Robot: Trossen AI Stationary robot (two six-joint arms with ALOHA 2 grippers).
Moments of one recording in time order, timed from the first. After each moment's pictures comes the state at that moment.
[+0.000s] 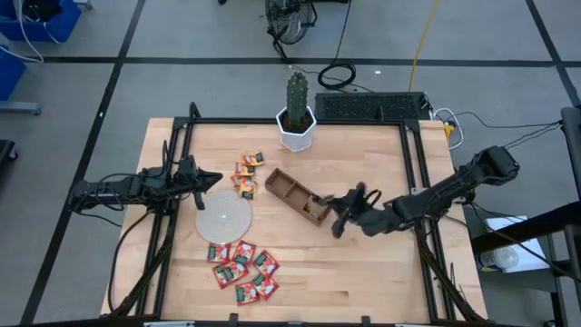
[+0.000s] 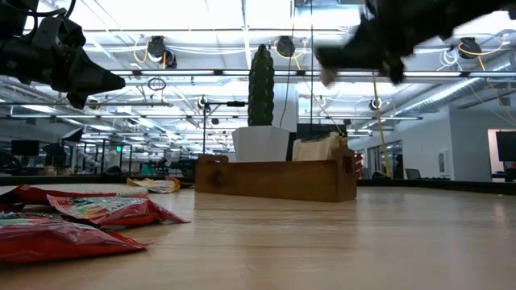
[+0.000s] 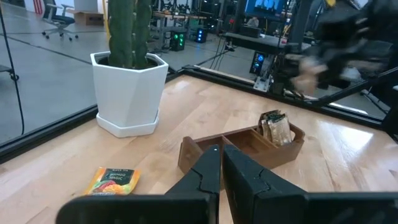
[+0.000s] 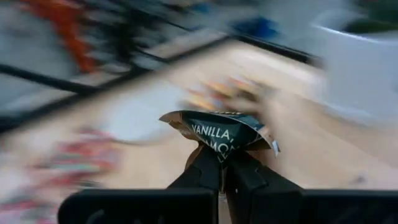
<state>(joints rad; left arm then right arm) 0.02 0.02 0.12 -0.21 -0.29 -0.22 0.42 1.34 0.64 0.27 0.80 0.54</state>
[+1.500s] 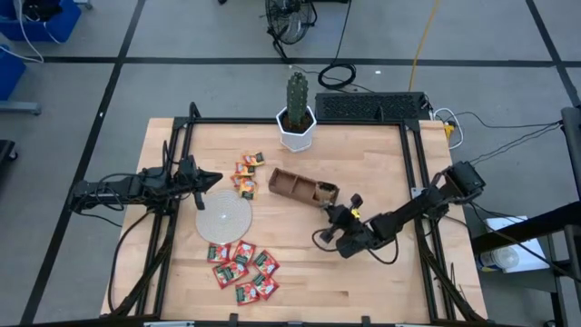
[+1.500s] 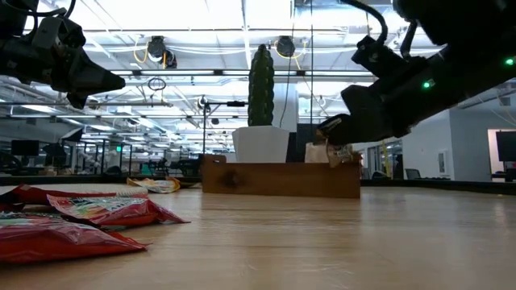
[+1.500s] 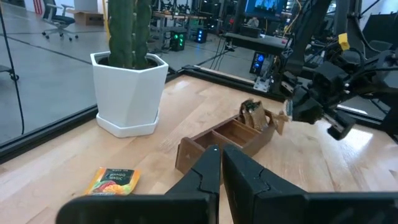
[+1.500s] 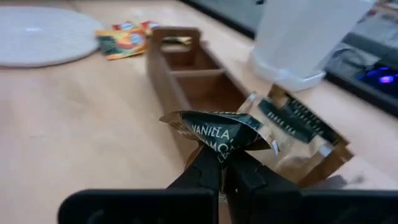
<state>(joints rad) 0.02 0.02 0.12 -0.21 -0.29 -0.22 0.45 1.72 0.68 0.18 1.09 0.64</state>
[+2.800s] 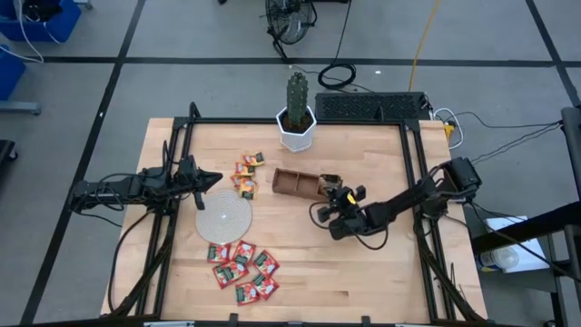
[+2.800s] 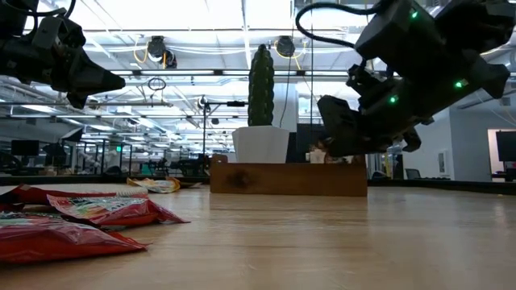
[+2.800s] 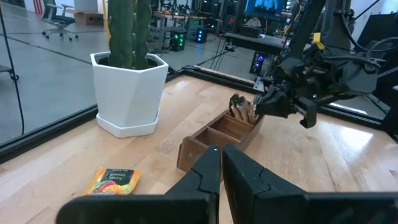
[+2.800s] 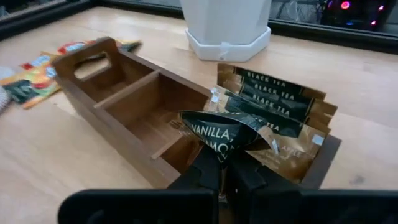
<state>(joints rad) 0.02 0.02 0.12 -0.21 -0.29 -0.22 0.29 1.72 0.68 0.06 1.07 1.03</state>
